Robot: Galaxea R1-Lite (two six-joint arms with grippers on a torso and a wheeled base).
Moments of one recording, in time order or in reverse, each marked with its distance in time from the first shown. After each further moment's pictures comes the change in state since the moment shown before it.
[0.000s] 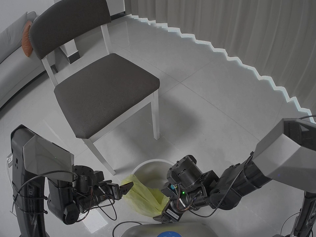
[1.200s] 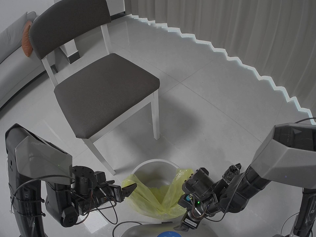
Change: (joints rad) left arm -0.048 -0.061 0.036 0.000 0.002 0.003; right arm -0.059 0.024 0.172 -0.004 0.003 -0.076
